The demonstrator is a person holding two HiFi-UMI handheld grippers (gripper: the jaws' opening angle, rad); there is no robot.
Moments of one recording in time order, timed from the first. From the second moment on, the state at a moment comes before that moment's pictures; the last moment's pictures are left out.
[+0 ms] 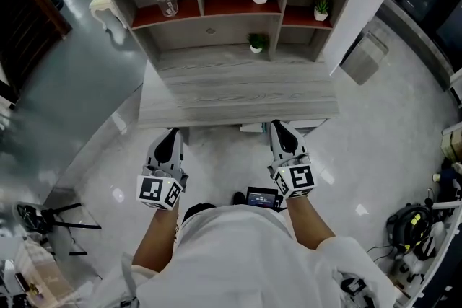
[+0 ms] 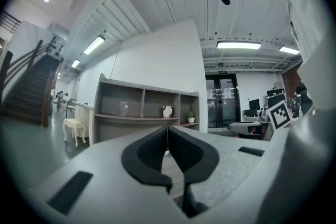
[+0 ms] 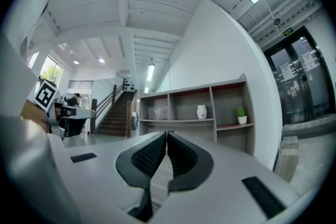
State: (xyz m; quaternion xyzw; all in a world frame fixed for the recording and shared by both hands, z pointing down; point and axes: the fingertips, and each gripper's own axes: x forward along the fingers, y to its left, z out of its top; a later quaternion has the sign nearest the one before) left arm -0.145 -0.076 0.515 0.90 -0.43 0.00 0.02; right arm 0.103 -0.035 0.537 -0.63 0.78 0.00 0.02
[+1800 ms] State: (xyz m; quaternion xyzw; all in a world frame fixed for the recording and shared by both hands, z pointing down) left arm -0.311 0.052 0.530 0.91 -0.42 -0.03 0.05; right arm -0.077 0.099 0.516 -0.63 0.78 0.03 0.00
